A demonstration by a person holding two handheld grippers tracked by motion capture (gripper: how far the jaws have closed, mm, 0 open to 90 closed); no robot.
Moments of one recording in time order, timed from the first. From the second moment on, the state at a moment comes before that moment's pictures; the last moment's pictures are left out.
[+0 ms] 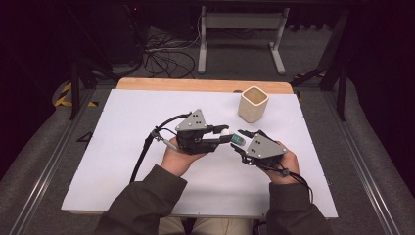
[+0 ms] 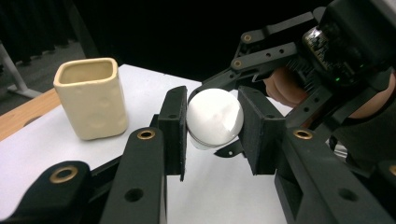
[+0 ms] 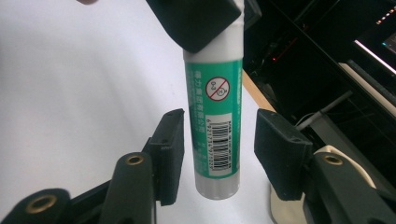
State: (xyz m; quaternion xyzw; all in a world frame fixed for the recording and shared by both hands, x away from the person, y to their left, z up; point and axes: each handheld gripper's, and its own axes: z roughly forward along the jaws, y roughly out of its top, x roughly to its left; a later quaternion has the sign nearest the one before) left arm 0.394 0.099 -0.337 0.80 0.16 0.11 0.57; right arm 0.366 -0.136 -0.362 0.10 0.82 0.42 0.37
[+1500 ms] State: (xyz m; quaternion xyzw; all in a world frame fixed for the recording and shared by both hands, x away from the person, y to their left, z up) left arm 0.386 0.144 -0.342 0.77 0.22 0.16 0.59; right arm 0.378 -0.143 -0.367 0.21 0.78 0.47 0.36
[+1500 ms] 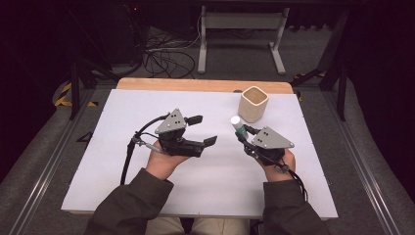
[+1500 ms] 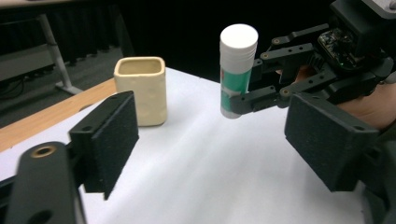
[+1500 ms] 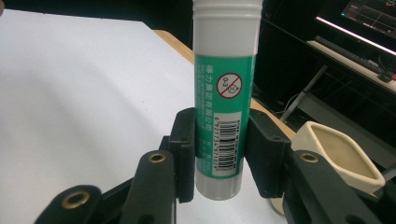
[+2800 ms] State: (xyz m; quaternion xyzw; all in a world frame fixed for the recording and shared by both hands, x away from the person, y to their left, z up) left arm 0.360 0.214 -0.355 0.73 0.27 0.20 0.60; right arm 0.383 -0.154 -0.364 0.27 0.73 0.51 0.36
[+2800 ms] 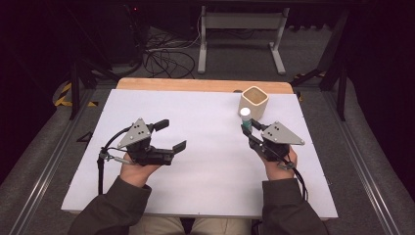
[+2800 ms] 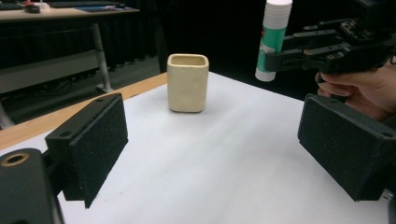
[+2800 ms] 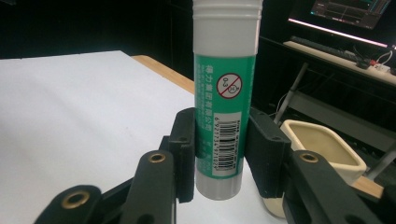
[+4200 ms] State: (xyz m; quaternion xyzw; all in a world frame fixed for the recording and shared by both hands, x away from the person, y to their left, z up) left arm 0.356 0.256 -0.362 0.71 0.30 0.24 0.59; right arm 0.414 -0.158 -0.342 0.34 0.66 0.56 0.37
